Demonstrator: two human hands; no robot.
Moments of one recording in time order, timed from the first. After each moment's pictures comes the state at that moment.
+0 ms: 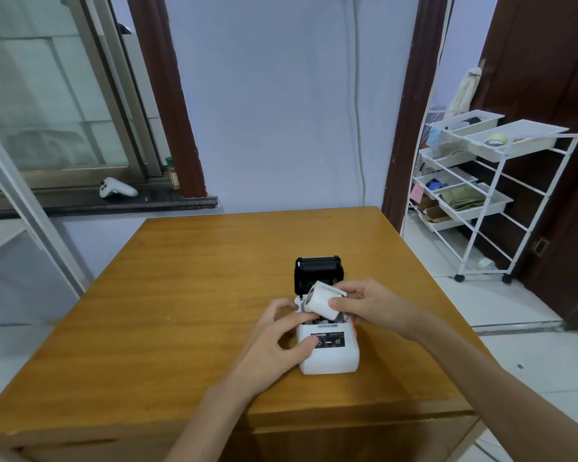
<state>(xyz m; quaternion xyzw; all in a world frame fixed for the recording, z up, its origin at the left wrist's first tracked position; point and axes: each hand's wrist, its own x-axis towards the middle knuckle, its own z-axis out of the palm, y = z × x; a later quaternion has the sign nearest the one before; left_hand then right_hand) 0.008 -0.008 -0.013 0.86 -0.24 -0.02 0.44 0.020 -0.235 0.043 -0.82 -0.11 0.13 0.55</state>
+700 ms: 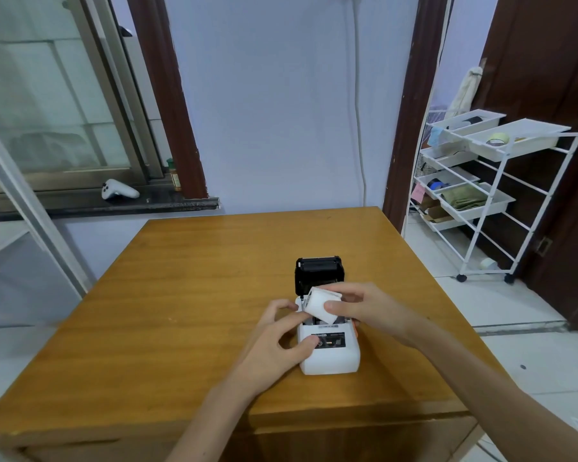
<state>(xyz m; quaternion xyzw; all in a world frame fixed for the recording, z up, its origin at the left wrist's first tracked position) 0.009 -0.009 -0.011 0.87 -0.23 -0.02 0.43 0.009 -0.228 0.046 -0.80 -0.12 0.12 0.58</state>
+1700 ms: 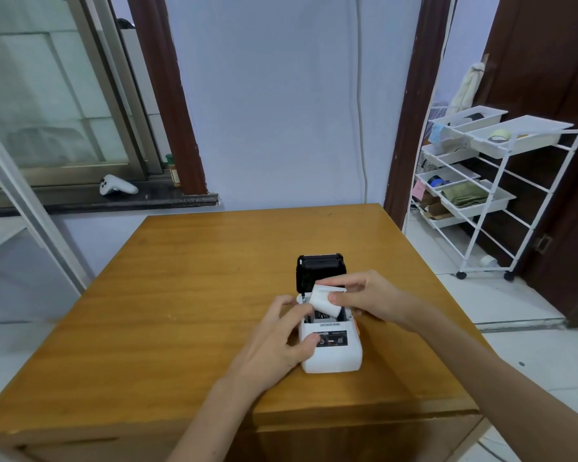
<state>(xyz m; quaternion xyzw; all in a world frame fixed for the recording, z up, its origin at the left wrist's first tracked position) 0.010 -0.013 -0.008 0.91 -0.25 -0.01 0.34 0.028 -0.233 0.048 -0.81 -0.11 0.11 0.56</state>
